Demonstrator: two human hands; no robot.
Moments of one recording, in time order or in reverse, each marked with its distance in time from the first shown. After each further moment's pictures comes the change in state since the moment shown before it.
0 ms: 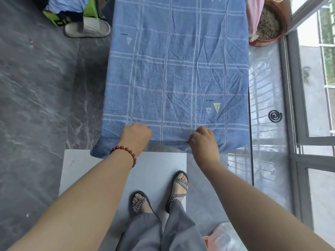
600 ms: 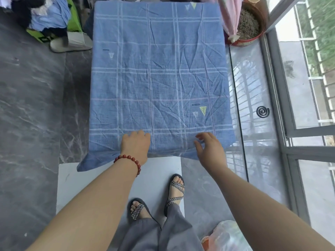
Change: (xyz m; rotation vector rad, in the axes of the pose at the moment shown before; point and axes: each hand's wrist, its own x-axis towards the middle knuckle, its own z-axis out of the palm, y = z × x) left_hand 0.006 0.035 -0.033 -0.109 -0.092 -0.029; right_hand -0.011 0.044 -0.034 0.277 0.076 0.174
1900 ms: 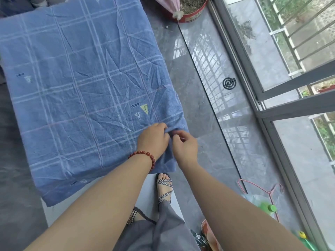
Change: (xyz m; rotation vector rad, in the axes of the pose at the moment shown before) left_hand 0.054 0.183 -0.053 -0.508 0.114 0.212; right_hand 0.005 0.059 -0.030 0.788 0.223 0.514
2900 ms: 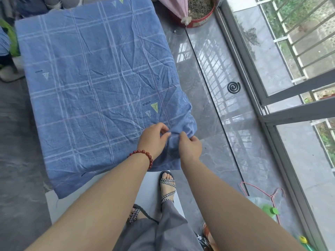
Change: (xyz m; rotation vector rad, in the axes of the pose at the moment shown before) left_hand -0.017 -0.031 -0.009 -0.327 0.035 -0.062; right_hand -0.012 -0.009 0.019 0.189 0.150 0.330
